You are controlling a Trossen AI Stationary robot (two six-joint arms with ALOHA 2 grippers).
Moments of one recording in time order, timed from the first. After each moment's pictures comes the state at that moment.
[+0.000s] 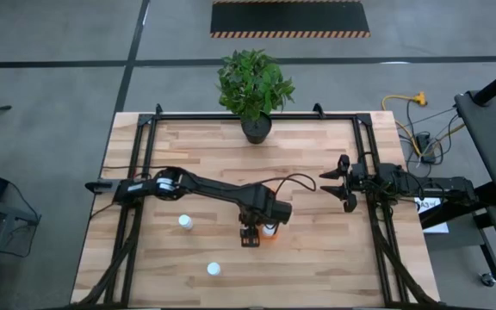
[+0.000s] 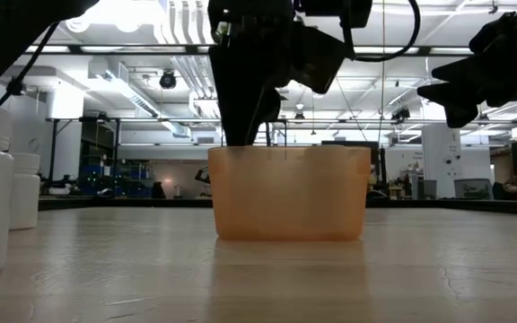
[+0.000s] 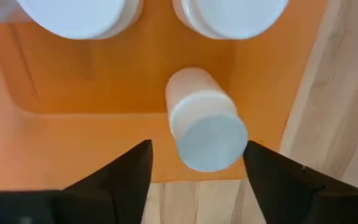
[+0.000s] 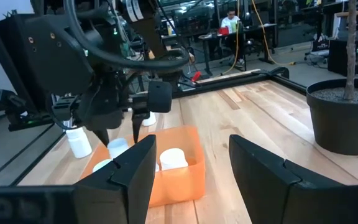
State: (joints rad) left arm -0.18 2.34 2.23 -1.47 0.15 -0.21; right arm -0.03 0.03 0.01 0.00 0.00 0.23
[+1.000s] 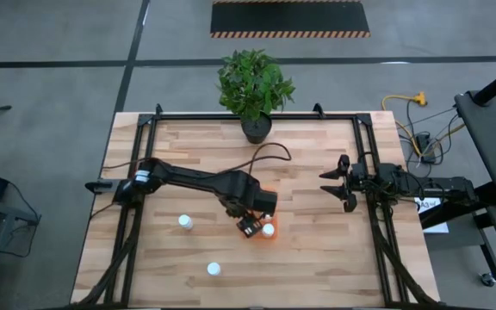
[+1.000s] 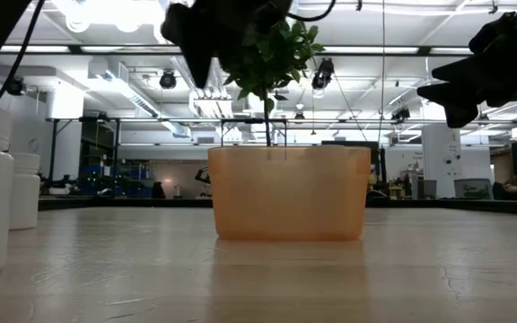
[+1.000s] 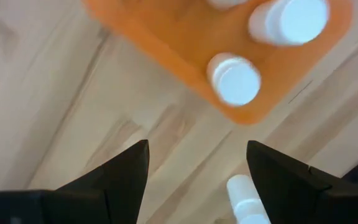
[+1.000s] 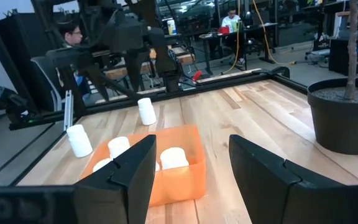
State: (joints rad) left arm -0.19 2.12 2.18 -1.57 0.04 -0.83; right arm -0.03 0.03 0.01 0.00 0.00 0.23
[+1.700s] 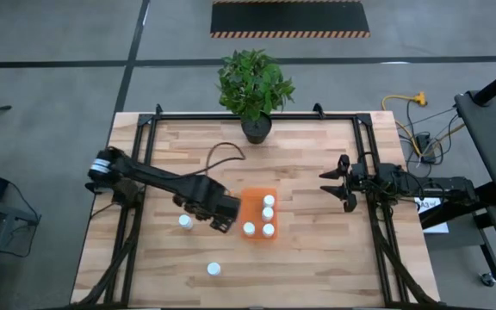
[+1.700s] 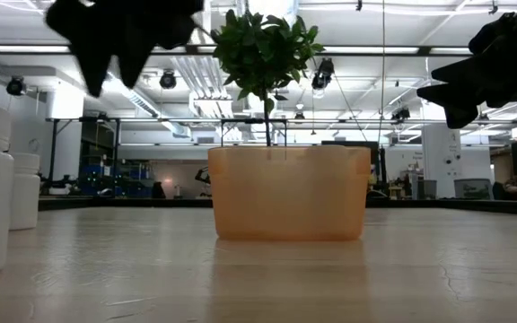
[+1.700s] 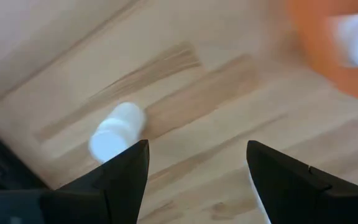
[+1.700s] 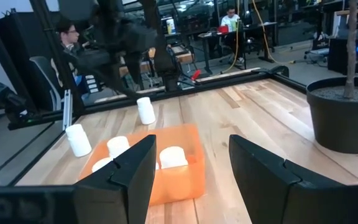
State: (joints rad) left arm -0.25 1.73 1.56 -1.37 0.05 -1.30; right arm -0.03 0.04 0.01 0.00 0.00 0.23
